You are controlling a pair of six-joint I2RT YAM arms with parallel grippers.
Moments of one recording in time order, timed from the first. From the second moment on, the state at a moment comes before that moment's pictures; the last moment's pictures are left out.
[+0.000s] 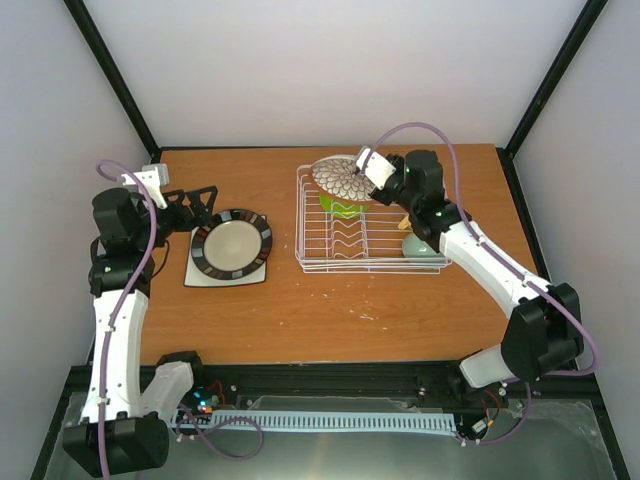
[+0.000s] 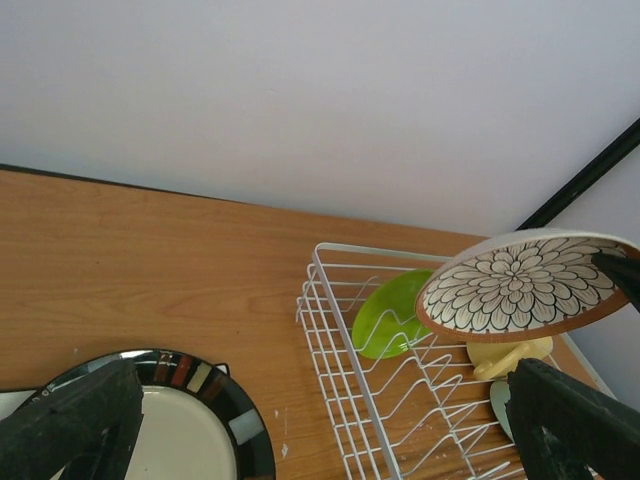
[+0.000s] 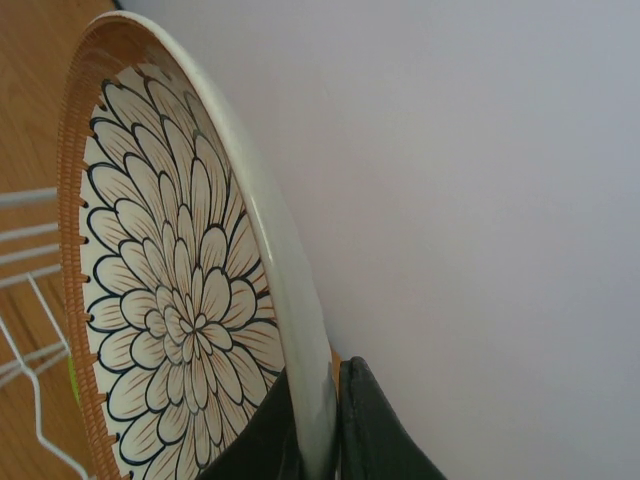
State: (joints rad) left arm 0.17 0.88 1.00 -0.40 0.57 -0.29; right arm 0.44 1.44 1.20 0.01 -0.08 -0.74
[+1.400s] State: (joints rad) left arm 0.17 0.89 0.94 -0.42 0.51 -0.26; right arm 0.39 1.54 1.13 0.10 -0.26 -0.99
